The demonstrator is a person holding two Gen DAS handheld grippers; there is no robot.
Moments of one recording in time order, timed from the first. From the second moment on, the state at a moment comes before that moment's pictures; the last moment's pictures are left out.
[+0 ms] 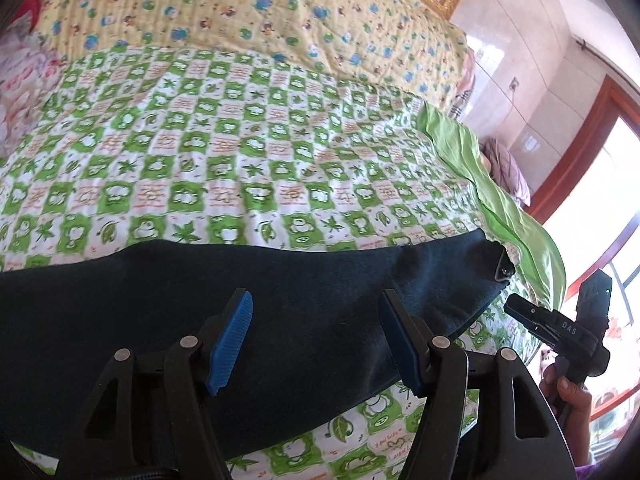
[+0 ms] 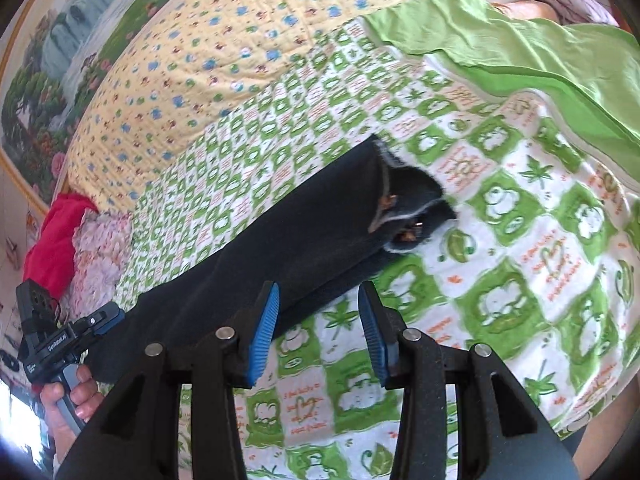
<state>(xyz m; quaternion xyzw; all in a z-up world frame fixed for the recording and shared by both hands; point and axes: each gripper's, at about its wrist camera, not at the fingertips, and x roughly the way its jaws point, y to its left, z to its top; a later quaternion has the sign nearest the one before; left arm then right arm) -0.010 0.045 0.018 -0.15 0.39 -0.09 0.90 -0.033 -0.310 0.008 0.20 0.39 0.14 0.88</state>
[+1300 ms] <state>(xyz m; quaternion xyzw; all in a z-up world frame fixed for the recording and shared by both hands) 0.194 -0.218 -0.029 0.05 0.55 -0.39 0.74 -0.008 -0.377 -0.024 0.33 0.35 0.18 0.86</state>
